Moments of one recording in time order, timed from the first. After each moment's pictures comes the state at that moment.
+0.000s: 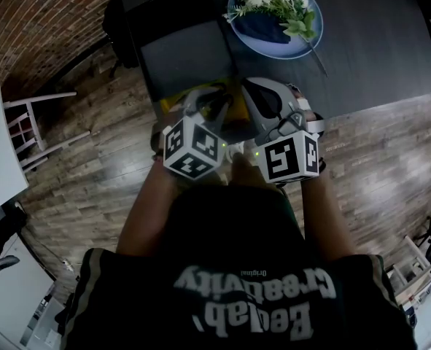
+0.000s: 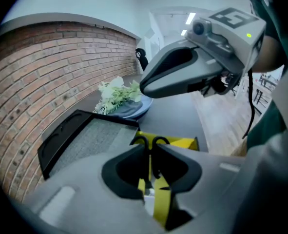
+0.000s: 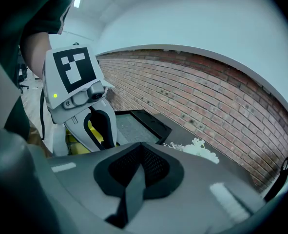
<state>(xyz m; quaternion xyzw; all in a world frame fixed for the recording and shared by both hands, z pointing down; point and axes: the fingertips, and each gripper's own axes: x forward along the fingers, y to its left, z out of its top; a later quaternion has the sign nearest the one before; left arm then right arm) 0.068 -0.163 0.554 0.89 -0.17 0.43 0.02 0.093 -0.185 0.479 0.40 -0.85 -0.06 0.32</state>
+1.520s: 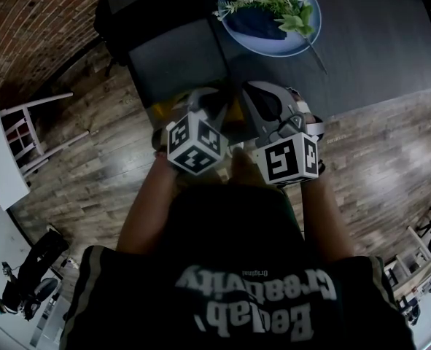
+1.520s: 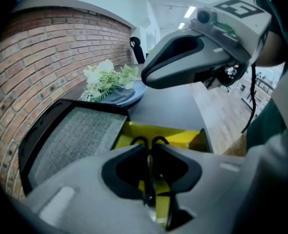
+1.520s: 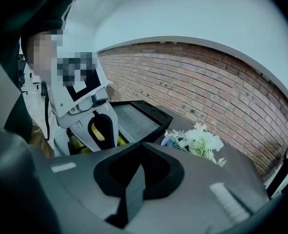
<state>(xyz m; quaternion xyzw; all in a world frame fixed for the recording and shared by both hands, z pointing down) 0.081 -0.162 0.599 0.87 -0.13 0.47 0.04 0.111 -0.182 0.517 0.40 -0.85 -0.02 0.34</state>
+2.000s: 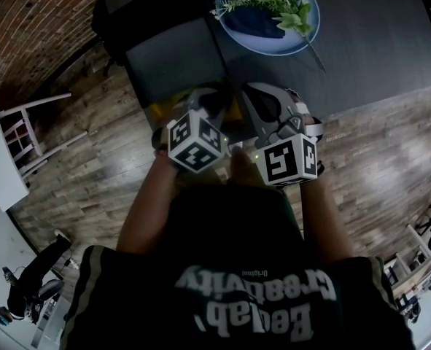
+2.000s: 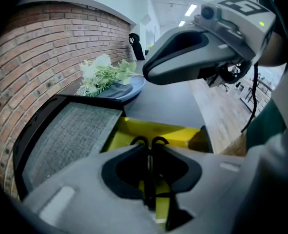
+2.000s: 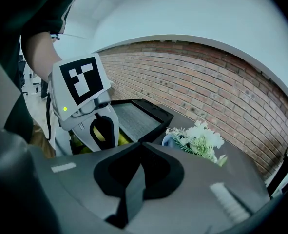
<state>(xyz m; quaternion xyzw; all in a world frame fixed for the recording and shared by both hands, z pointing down) 0.082 -0.158 0.610 0.87 -0.12 0.48 0.05 0.112 -0.178 0.521 0.40 -0.85 -0.01 0.34</state>
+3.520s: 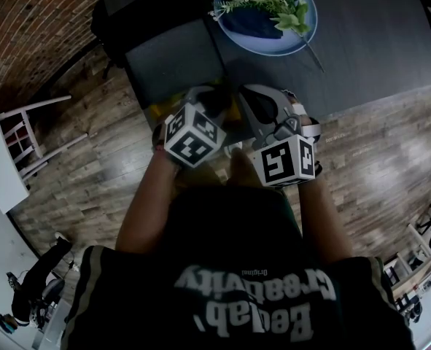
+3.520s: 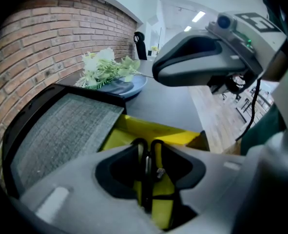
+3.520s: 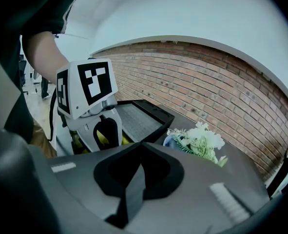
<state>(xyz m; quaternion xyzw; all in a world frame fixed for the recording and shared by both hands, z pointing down) 0.084 -0.155 0.611 0.87 -0.10 0.47 0.11 0.107 -0.174 0.518 0.40 -0.85 -0.02 0.34</state>
